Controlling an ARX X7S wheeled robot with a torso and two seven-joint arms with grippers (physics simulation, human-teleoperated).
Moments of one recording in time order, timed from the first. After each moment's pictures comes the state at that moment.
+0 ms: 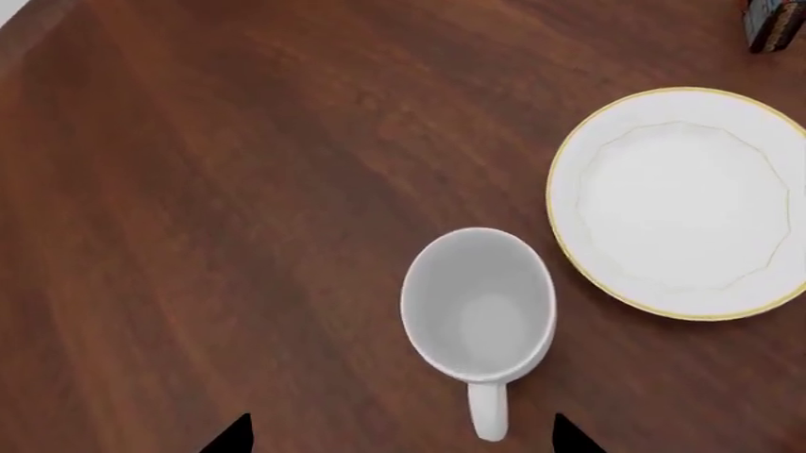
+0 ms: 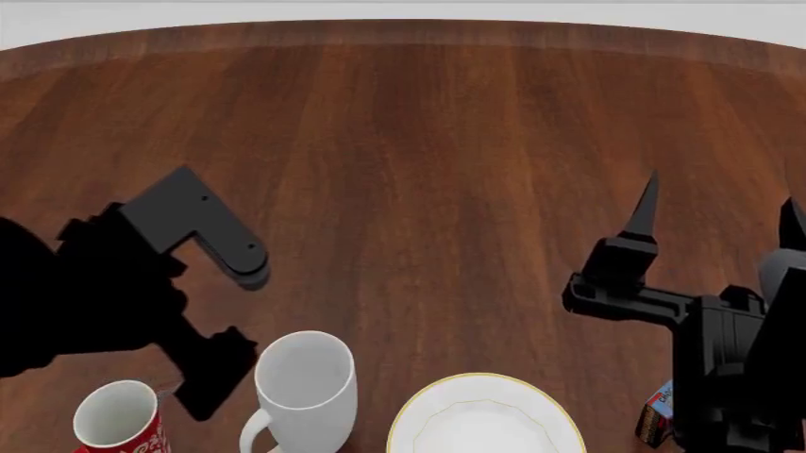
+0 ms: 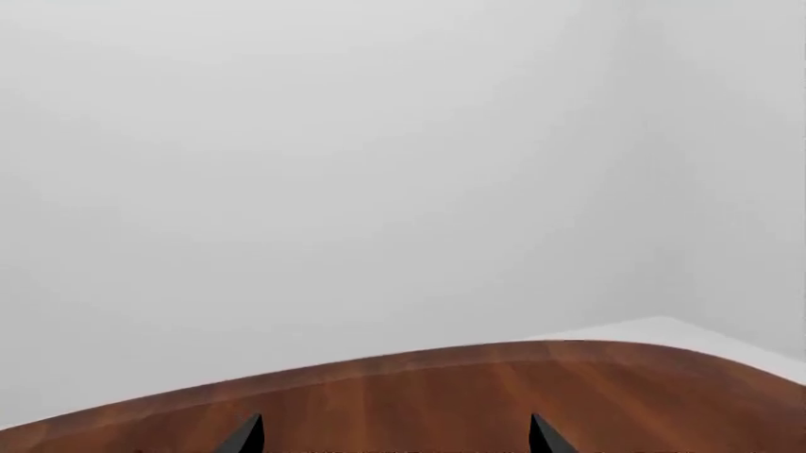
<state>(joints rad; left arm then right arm) -1.38 -0.49 1.06 -0.15 -1.01 -1.23 -0.01 0.40 0.27 0.14 -0.43 0.38 0.55 0.20</state>
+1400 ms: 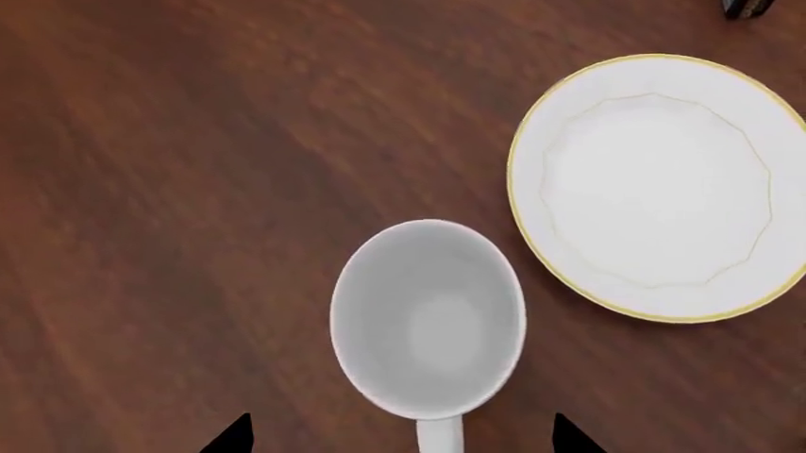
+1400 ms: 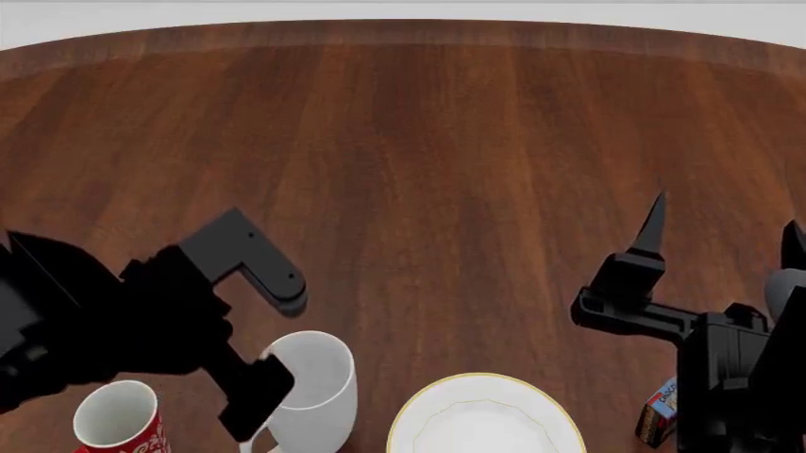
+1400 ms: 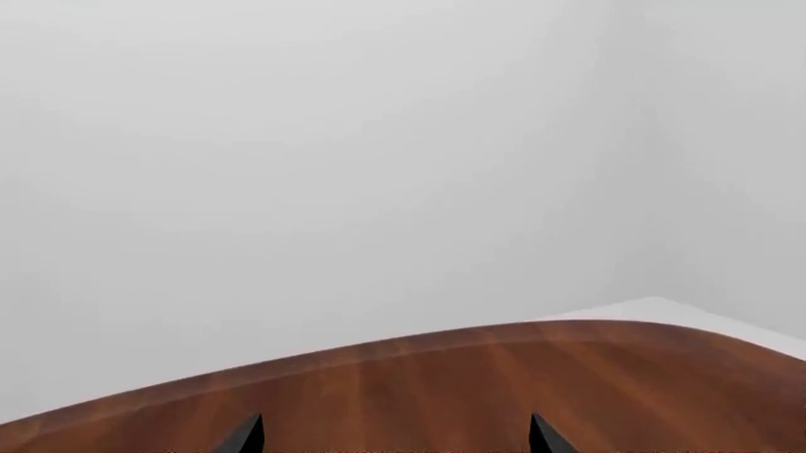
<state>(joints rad) -1.33 -0.35 1.19 -0.47 -0.87 -1.01 0.20 0.37 0.27 0.14 -0.38 0.41 0.49 0.21</state>
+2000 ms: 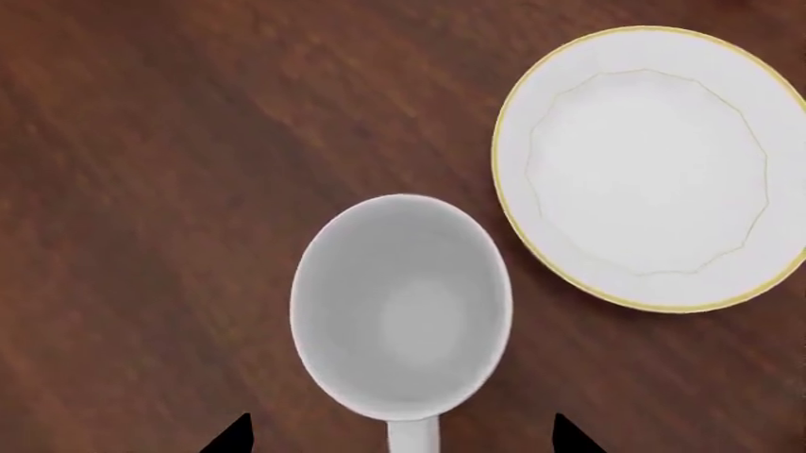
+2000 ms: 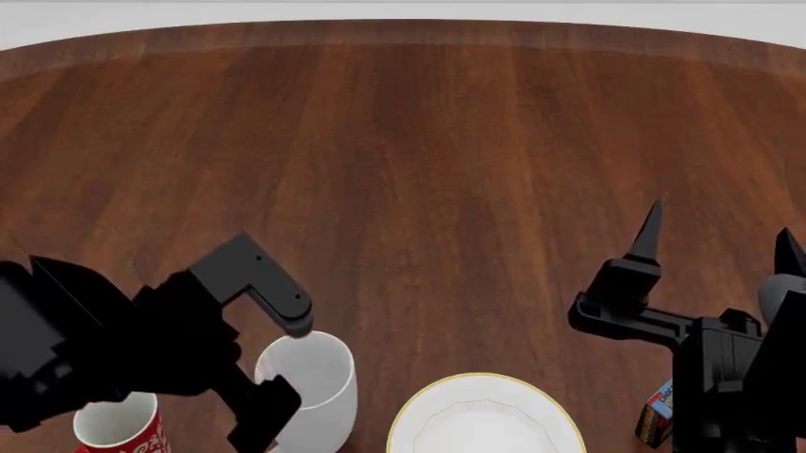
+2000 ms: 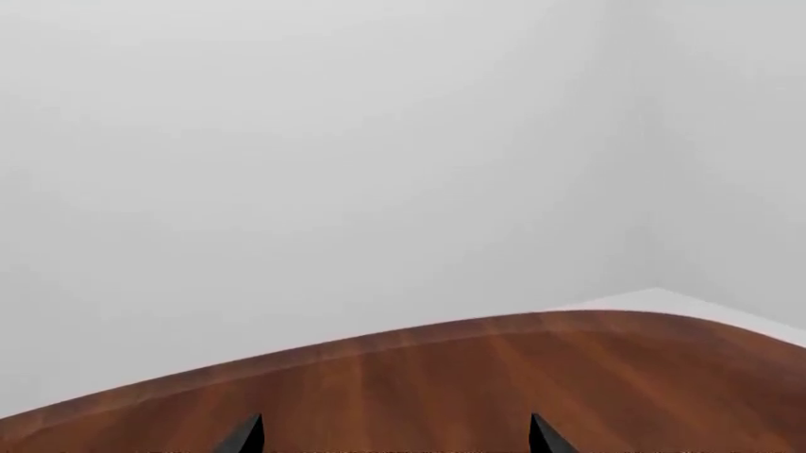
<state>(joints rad) -1.28 -0.31 1.21 -0.57 -0.85 -0.95 0.25 0.36 0.27 0.13 -0.35 0.41 0.46 0.21</state>
